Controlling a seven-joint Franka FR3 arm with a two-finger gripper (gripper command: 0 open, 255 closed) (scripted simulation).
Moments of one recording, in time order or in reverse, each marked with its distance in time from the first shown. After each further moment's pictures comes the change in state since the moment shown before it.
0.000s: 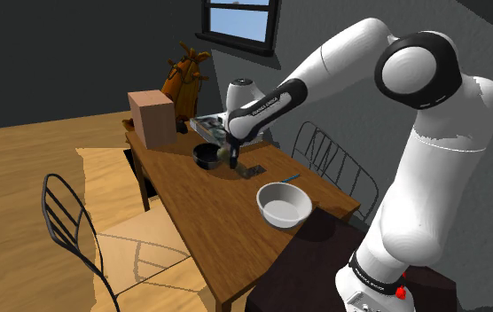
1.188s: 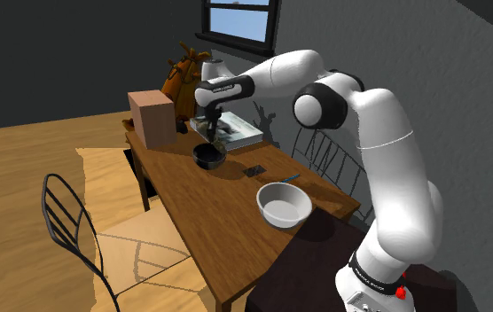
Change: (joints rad) arm -0.101 0.546 0.006 0.900 0.109 -0.347 -0.149
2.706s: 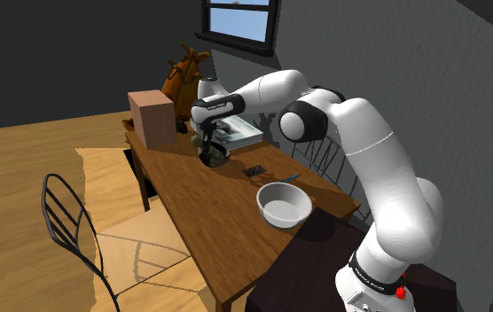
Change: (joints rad) arm -0.012 0.174 0.012 0.117 0.014 0.077 -0.002
